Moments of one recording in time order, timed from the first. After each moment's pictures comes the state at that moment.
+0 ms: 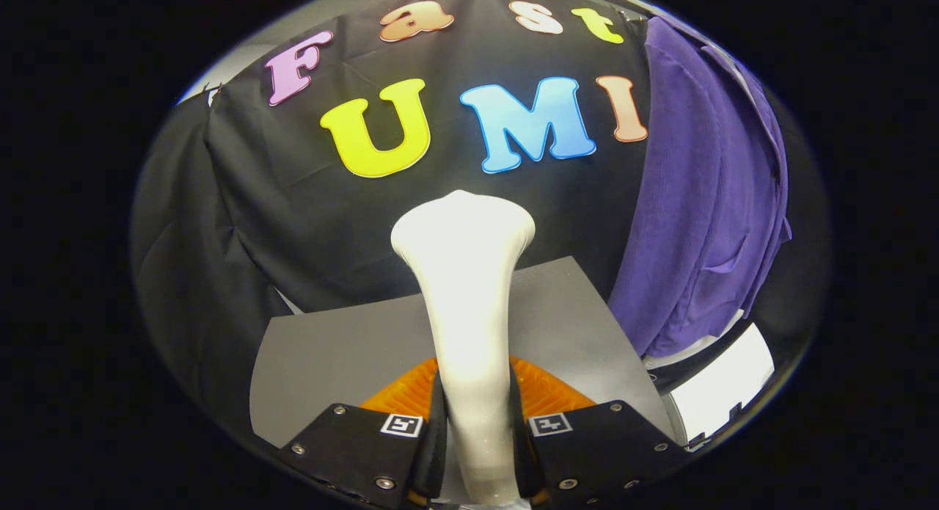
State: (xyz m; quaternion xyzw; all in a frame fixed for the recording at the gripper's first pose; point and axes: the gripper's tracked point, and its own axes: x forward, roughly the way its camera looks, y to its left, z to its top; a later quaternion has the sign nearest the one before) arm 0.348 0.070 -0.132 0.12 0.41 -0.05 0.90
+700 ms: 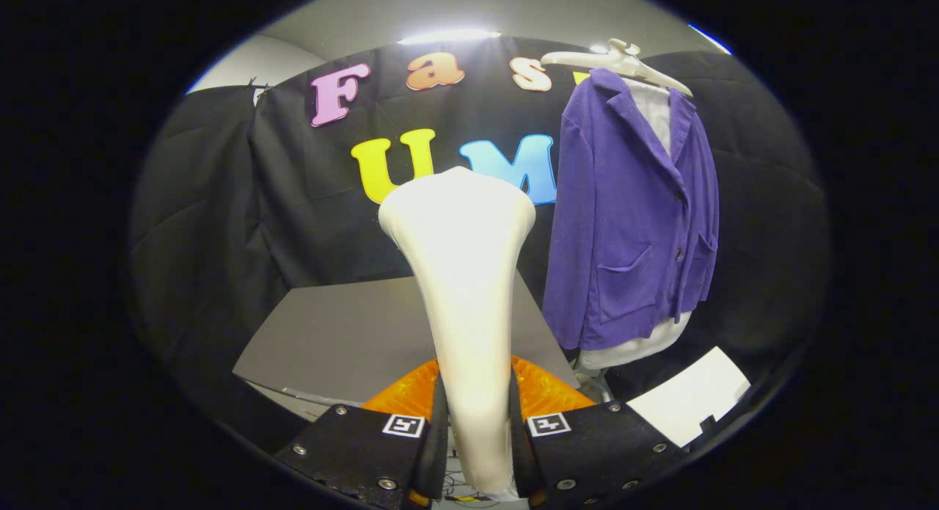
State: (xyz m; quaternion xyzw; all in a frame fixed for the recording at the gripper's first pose) arm 0.193 0.023 -0.060 0.06 0.31 -0.05 0.95
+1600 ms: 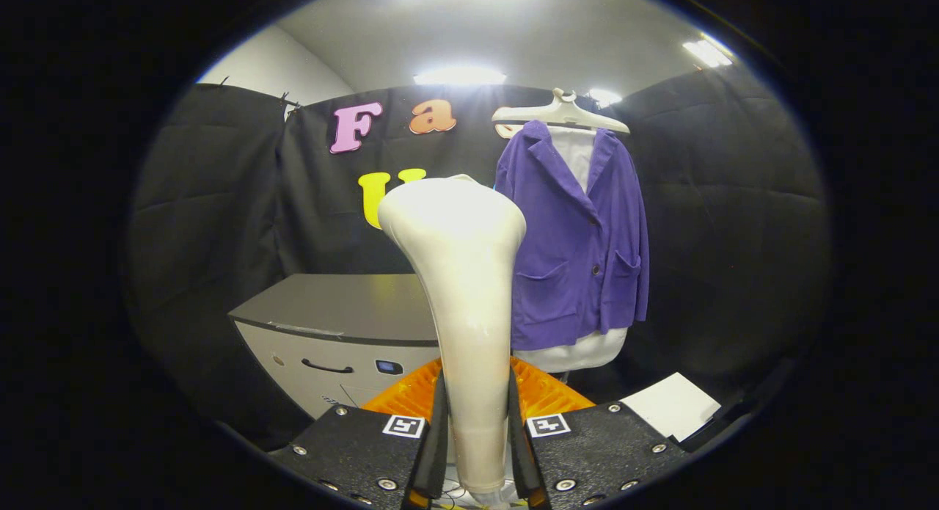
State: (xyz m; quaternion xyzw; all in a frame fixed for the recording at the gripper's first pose) arm 0.048 -0.077 -0.038 0.02 0.21 -0.05 0.98
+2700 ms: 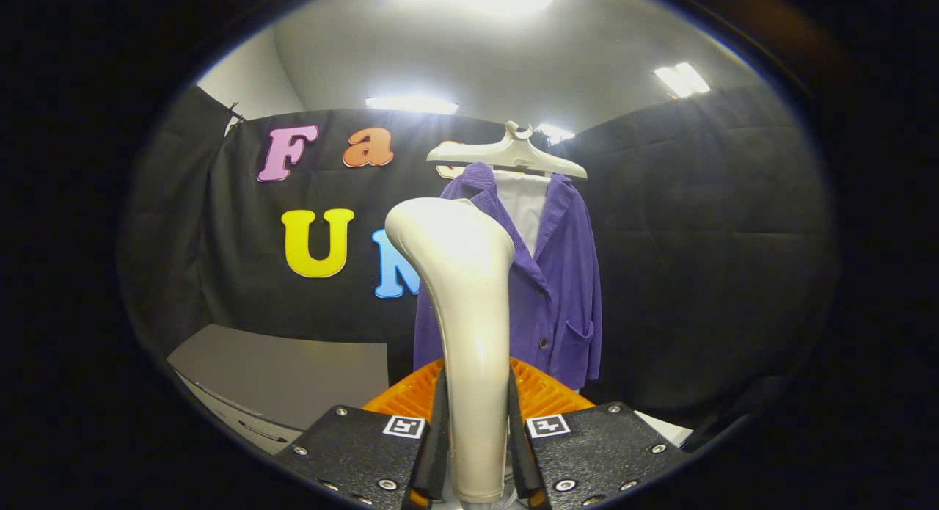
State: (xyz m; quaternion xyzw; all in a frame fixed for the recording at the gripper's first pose) arm 0.190 -0.156 0.012 -0.02 0.14 -0.19 0.97
